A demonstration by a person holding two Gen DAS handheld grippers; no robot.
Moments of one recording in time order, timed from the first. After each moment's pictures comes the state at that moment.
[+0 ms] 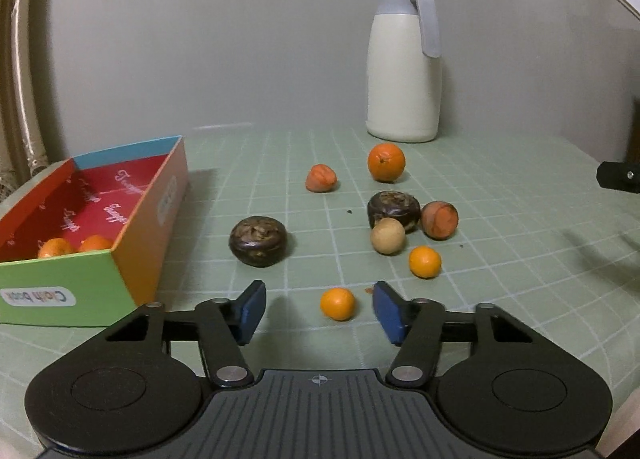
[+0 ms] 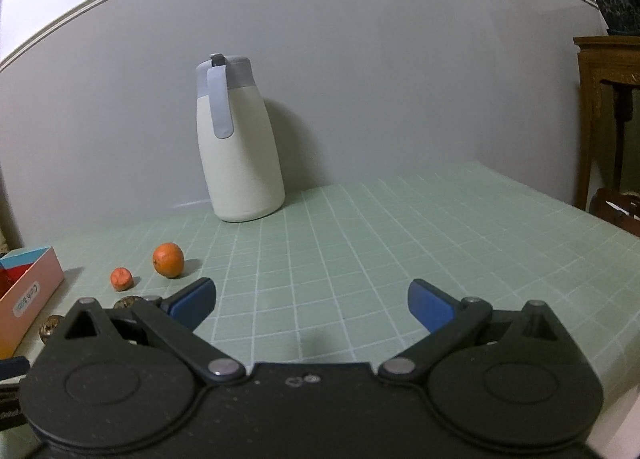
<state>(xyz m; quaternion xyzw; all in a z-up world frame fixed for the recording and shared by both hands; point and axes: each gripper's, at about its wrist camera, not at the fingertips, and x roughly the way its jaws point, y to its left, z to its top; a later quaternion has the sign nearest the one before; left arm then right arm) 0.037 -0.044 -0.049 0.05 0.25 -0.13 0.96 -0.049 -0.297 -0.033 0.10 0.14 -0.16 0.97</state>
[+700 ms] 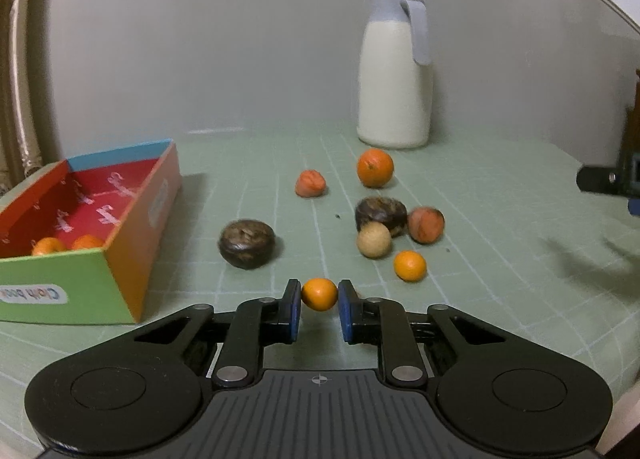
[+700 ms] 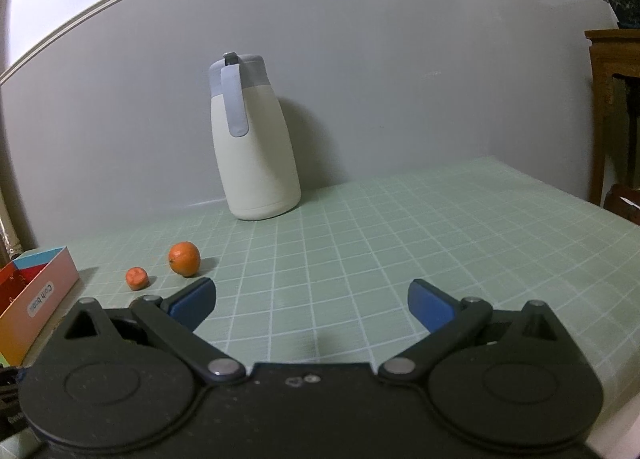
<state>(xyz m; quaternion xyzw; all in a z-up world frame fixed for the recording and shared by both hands) 0.032 -0.042 -0.046 0.04 0.24 -0.13 0.96 -0.046 -0.294 -0.028 0.11 0.14 -0.13 0.97</state>
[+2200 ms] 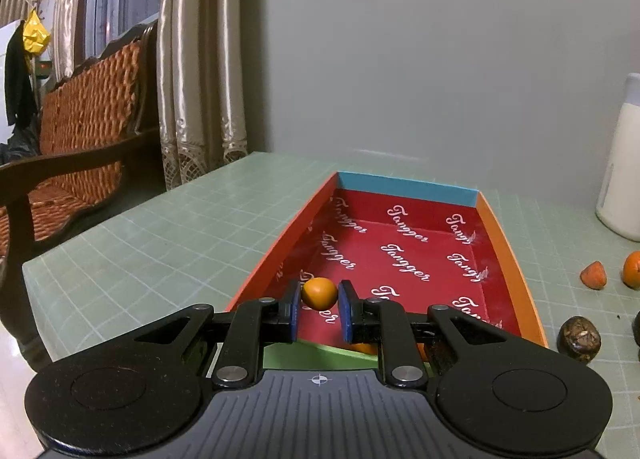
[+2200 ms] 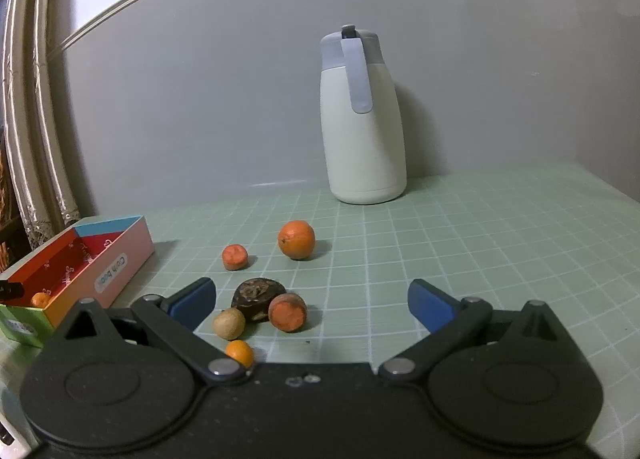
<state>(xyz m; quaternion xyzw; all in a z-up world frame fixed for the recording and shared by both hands) 0.092 0.118 -0.021 -0.02 0.22 0.13 0.97 -0.005 -0.216 -0.027 0.08 0.16 -0.04 0.98</state>
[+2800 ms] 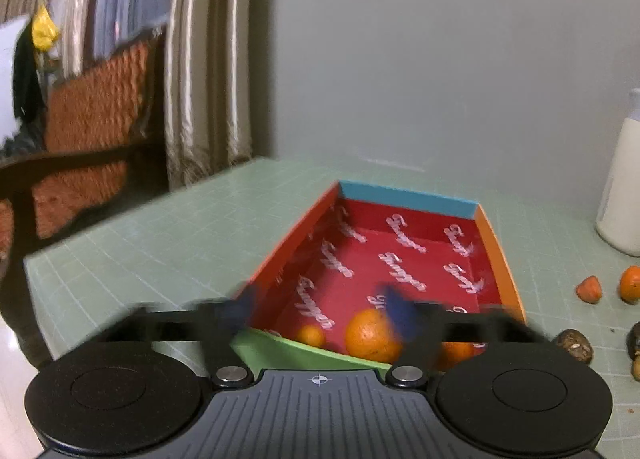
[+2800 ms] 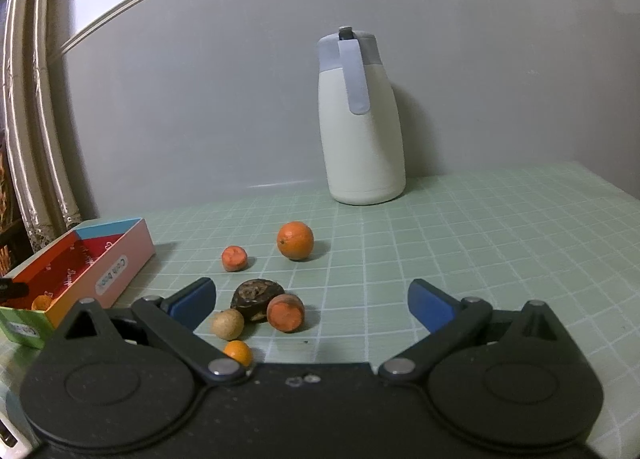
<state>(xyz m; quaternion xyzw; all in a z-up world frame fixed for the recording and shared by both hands) 0.082 0.114 -0.017 -0.02 0.20 0.14 0.97 -0.009 -0.220 -0.027 0.08 0.16 -0.04 0.98</state>
